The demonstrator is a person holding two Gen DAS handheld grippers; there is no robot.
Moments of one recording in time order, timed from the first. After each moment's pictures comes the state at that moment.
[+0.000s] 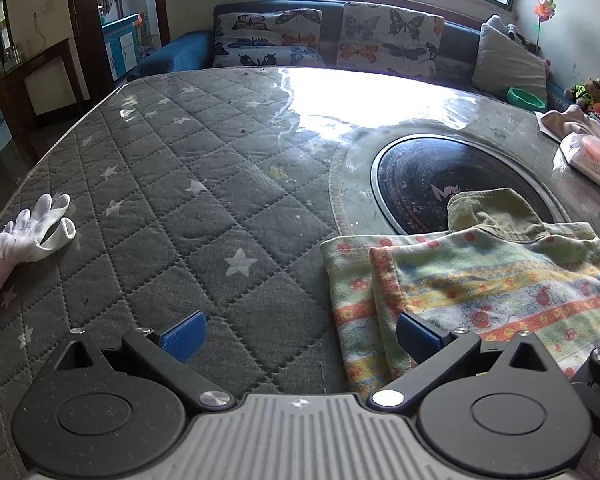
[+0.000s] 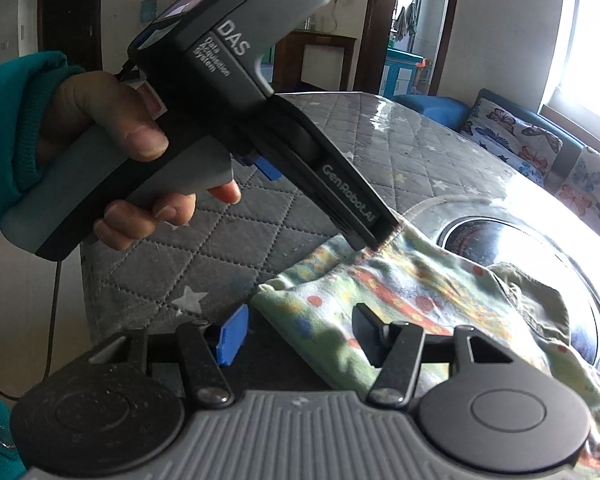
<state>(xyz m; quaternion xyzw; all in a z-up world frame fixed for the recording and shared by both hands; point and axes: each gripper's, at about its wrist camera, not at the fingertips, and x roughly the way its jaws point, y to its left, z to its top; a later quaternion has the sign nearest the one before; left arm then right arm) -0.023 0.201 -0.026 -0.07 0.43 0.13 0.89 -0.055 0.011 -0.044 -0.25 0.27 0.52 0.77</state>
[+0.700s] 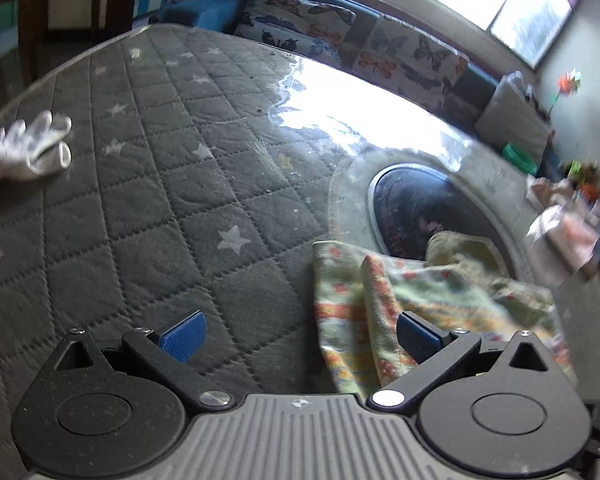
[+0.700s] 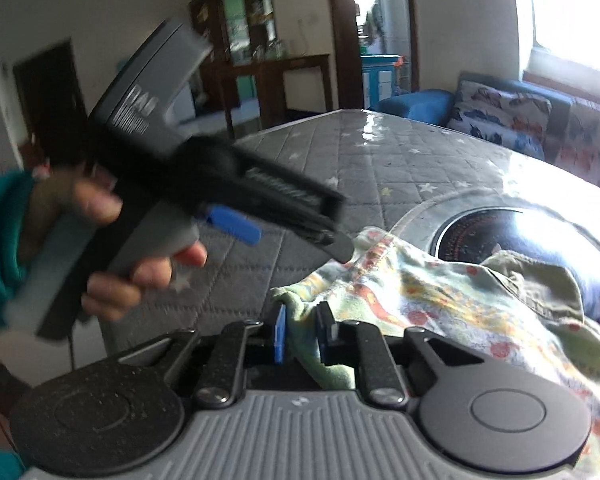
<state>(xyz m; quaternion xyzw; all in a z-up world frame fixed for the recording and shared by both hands) -0.039 0.229 -0.018 -0.25 0.41 0.12 0.87 -0.020 -0.014 -0.022 -0.11 0.31 0.53 0.78</state>
